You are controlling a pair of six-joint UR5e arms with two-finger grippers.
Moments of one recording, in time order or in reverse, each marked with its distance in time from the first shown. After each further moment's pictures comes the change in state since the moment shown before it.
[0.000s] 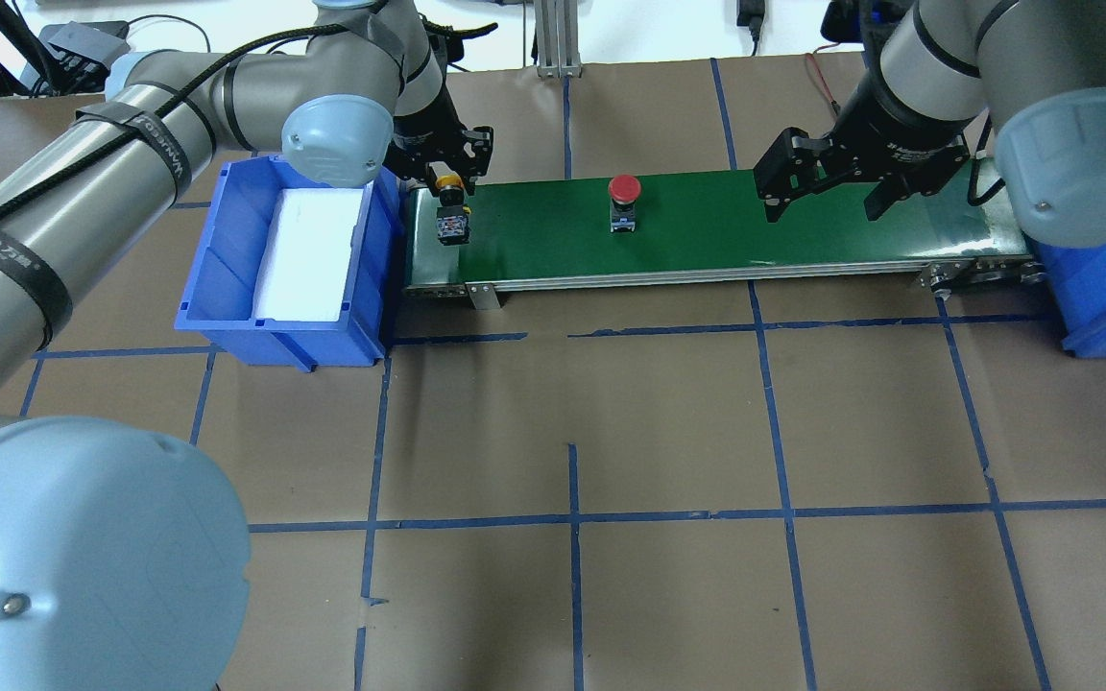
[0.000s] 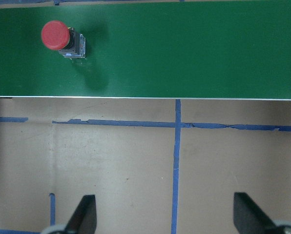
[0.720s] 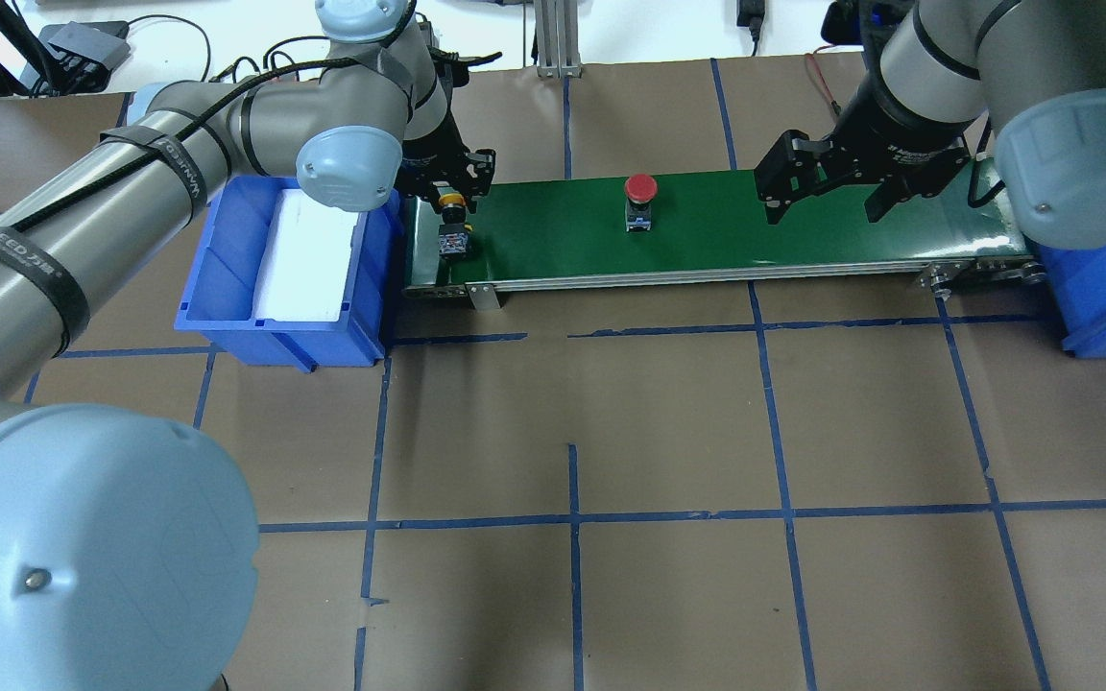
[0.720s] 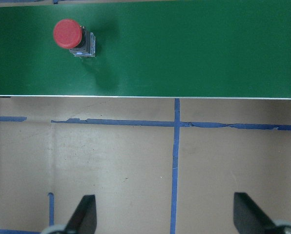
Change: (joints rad) left arm 0.000 -0.015 -0.039 0.050 0.005 0.010; right arm 0.000 0.000 0.000 0.001 -0.006 0.000
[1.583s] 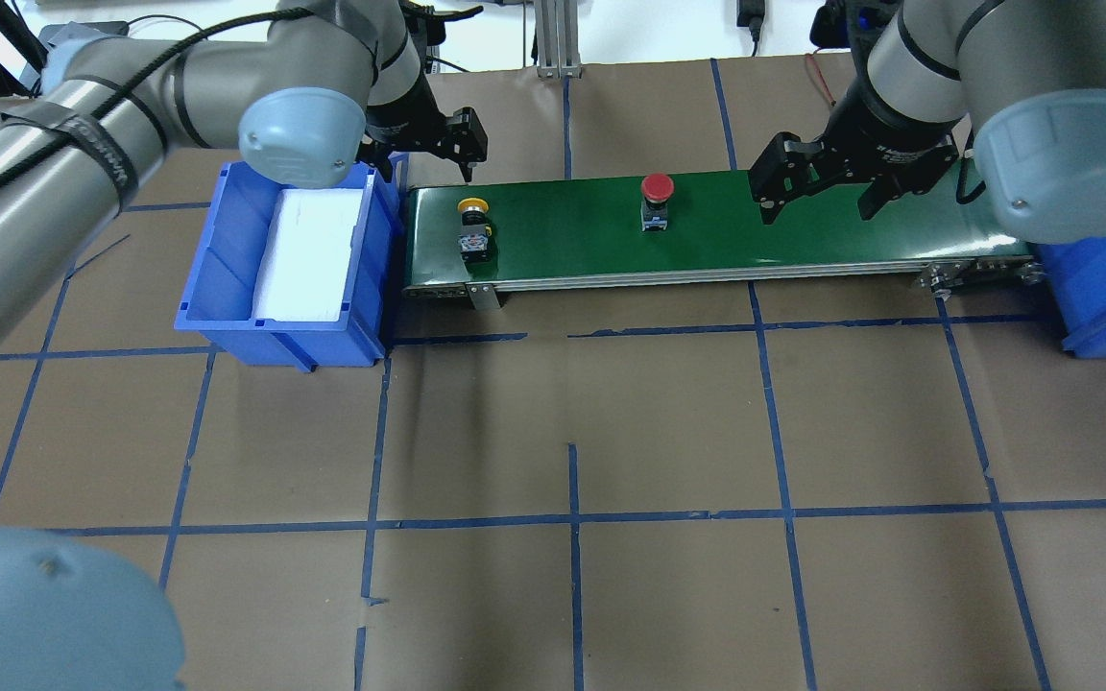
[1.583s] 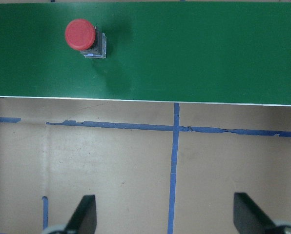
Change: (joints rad) left arm 0.000 0.203 -0.015 -0.190 0.059 0.000; right arm 0.008 0.038 0.003 -0.021 -0.007 -0.009
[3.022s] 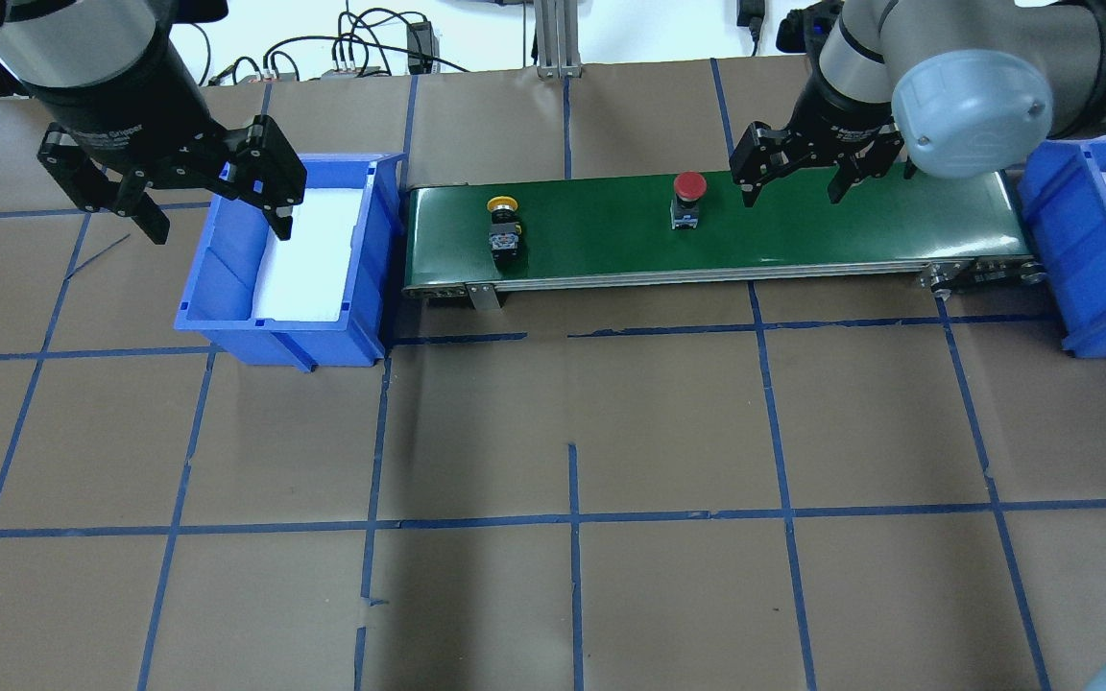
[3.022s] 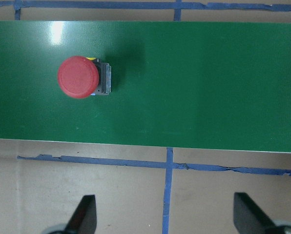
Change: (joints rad) left arm 0.106 0.419 -0.019 -0.510 0.052 0.029; right arm -0.001 0.234 -0.130 -0.047 -0.018 -0.005
